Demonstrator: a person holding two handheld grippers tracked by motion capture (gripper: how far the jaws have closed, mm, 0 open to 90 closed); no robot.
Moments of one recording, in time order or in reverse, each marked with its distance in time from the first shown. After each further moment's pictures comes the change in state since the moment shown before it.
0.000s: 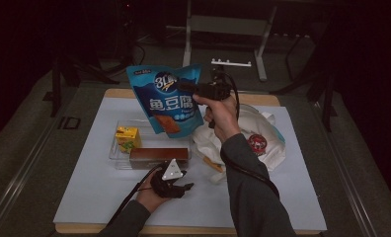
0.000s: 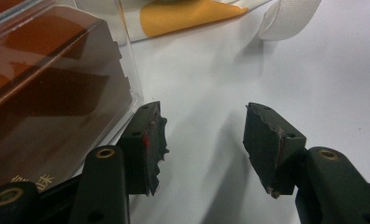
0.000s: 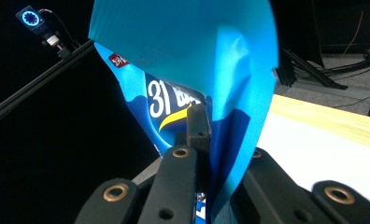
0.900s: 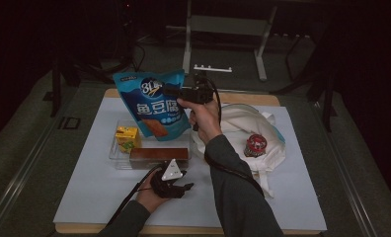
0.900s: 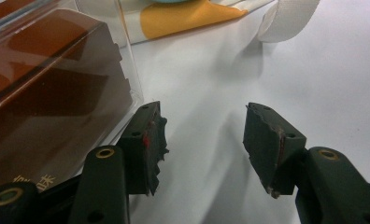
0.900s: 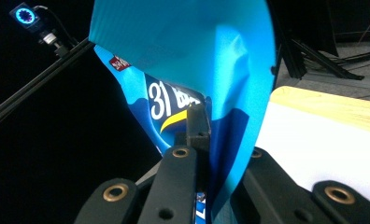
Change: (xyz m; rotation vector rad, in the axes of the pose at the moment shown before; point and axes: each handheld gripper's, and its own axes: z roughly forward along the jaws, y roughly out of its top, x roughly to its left) left arm -0.001 0.000 -0.001 -0.011 0.001 0.004; right arm -0.007 -0.018 0.046 0.009 0.015 0.042
